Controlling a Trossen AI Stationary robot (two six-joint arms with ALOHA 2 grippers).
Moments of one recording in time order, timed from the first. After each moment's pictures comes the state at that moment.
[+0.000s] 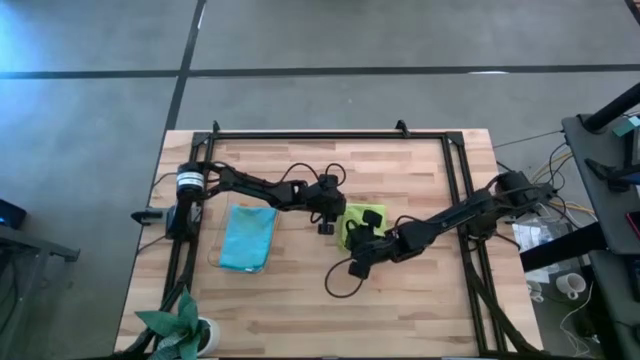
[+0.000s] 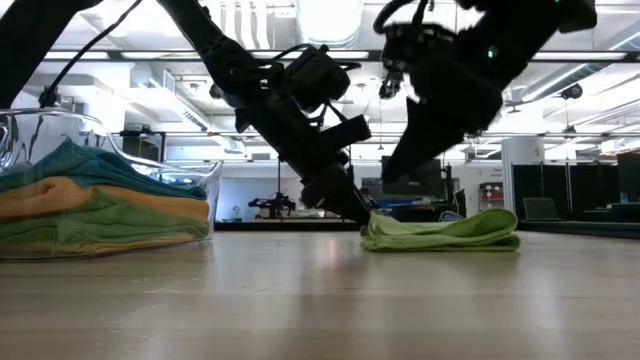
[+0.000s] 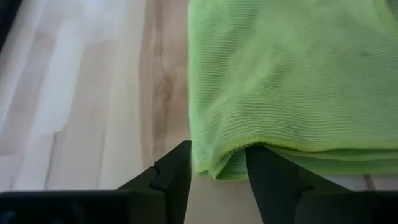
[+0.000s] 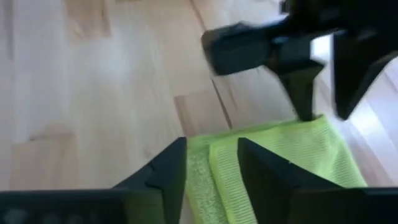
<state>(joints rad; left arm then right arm) 0.13 1.99 1.17 0.11 -0.07 0.34 0.33 1.69 0.95 -0.23 0.49 0.40</state>
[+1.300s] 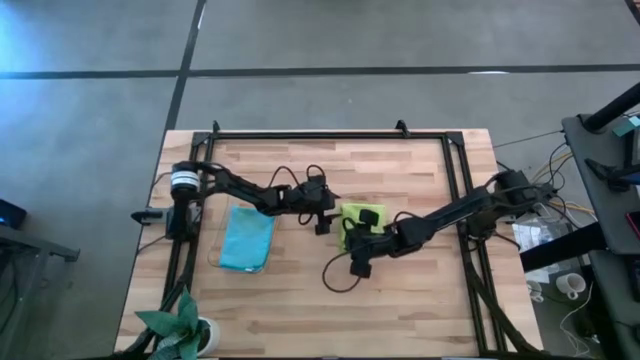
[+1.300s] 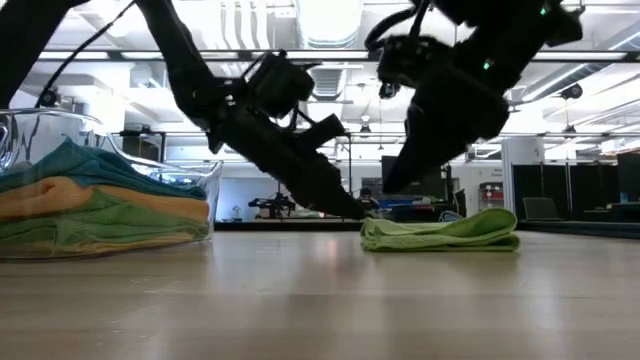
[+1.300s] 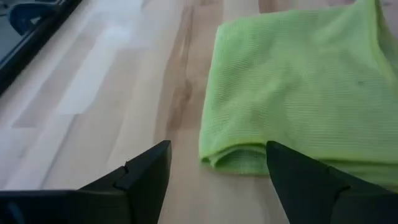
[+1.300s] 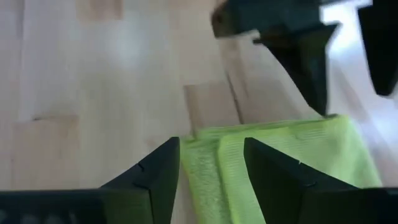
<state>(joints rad) 0.14 1.94 0.93 0.49 -0.08 0.19 0.29 1.69 0.93 -0.20 0.39 0.31</state>
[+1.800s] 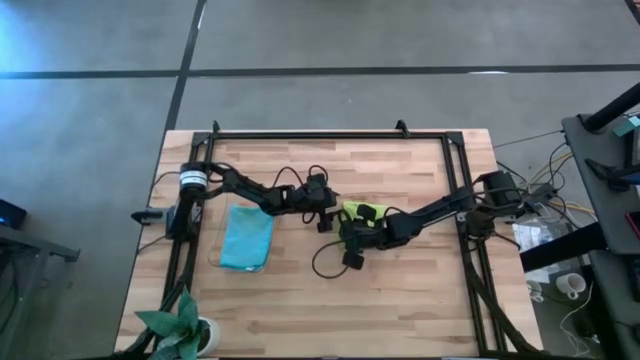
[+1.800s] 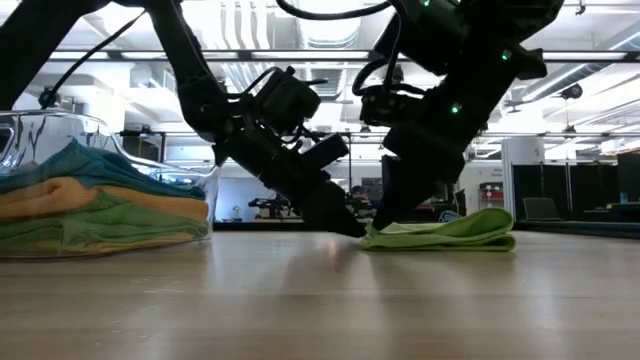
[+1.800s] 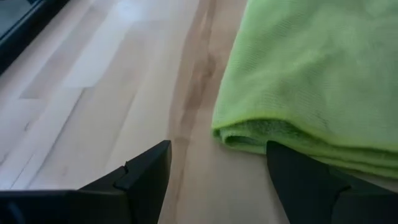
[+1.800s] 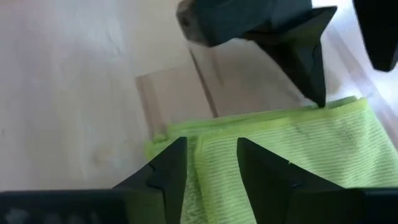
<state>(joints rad) 0.15 2.01 0.96 0.51 -0.14 0.16 0.22 1.80 0.95 -0.17 0.36 0.37</state>
